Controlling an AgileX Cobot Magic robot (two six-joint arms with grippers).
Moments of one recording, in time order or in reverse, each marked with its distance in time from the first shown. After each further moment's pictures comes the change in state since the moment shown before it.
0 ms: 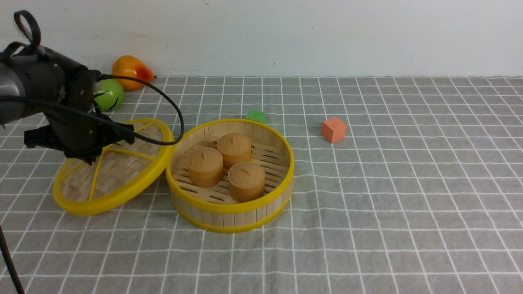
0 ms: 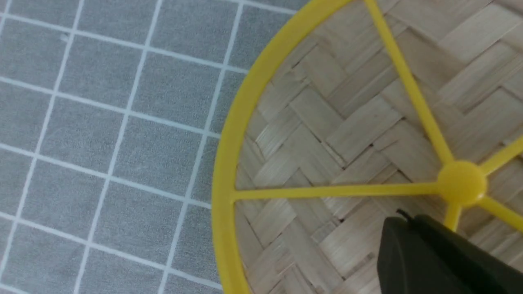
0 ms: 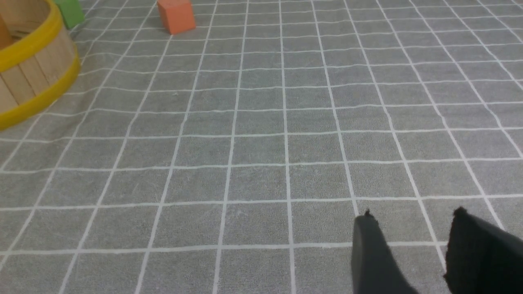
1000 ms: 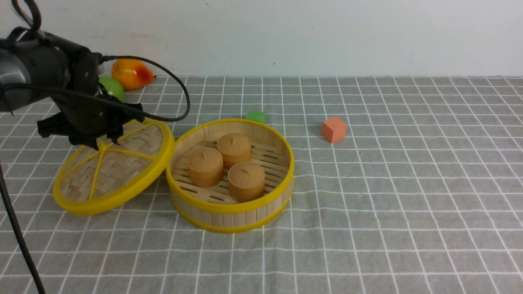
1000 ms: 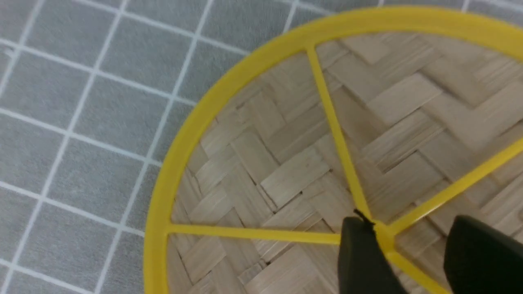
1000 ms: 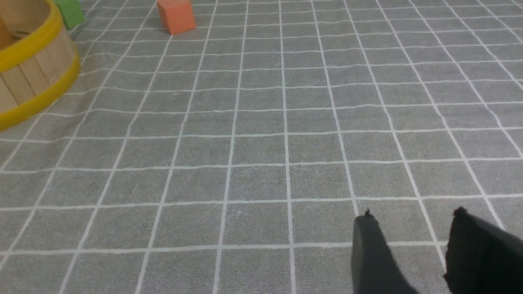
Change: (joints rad) right arm 0.000 0.000 0.000 0.000 0.000 0.000; left arm 0.000 0.051 -0.107 -0.095 -0.004 -0.025
